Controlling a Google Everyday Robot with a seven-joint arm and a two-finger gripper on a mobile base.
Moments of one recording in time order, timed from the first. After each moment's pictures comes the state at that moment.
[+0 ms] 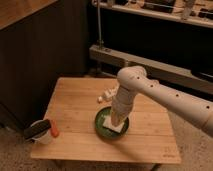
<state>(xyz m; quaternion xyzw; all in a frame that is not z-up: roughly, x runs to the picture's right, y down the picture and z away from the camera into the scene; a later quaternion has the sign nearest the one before) 0.052 0.159 0.695 -0.39 -0.28 -0.29 0.83</state>
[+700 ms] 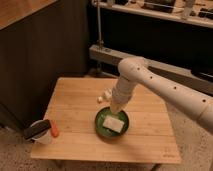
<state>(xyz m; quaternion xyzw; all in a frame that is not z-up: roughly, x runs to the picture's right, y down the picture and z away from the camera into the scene) 0.053 0.080 0.733 -0.33 -0.25 -0.24 0.88</state>
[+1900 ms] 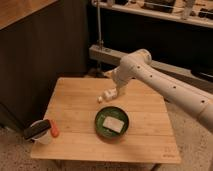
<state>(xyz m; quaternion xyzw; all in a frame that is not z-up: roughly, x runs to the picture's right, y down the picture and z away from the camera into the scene) 0.037 -0.043 0.792 -0.10 -0.19 -0.23 0.95</state>
